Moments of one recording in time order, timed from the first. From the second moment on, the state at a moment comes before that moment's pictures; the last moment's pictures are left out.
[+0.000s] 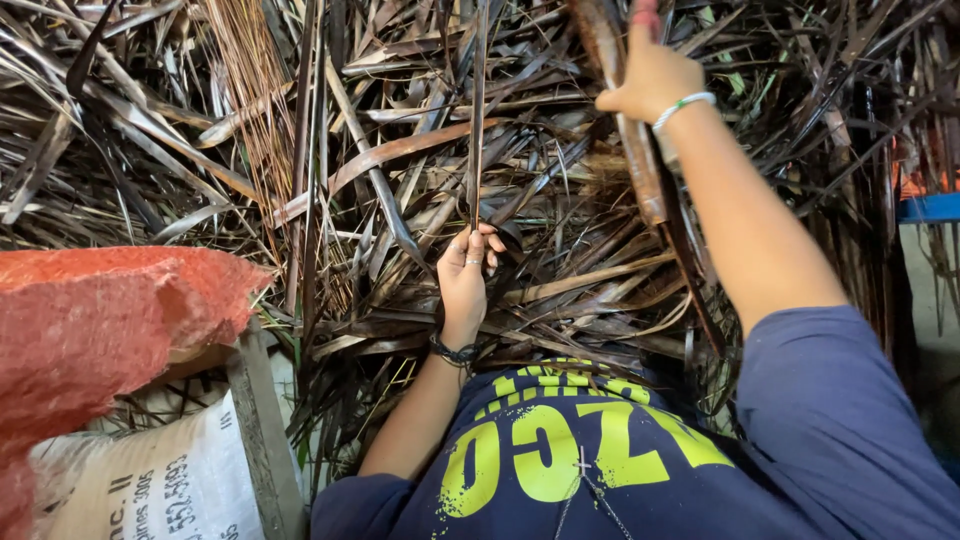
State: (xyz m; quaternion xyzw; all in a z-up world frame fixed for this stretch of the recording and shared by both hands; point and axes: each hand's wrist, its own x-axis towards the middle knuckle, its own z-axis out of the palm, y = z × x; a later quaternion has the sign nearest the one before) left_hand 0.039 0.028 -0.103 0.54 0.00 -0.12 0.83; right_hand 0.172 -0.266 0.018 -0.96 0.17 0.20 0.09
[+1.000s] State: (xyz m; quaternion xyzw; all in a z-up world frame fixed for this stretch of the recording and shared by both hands) left_hand 0.040 0.027 -0.099 0.56 -0.01 -0.12 0.82; right_hand 0.098 -0.263 0.007 -0.96 0.12 0.19 0.15
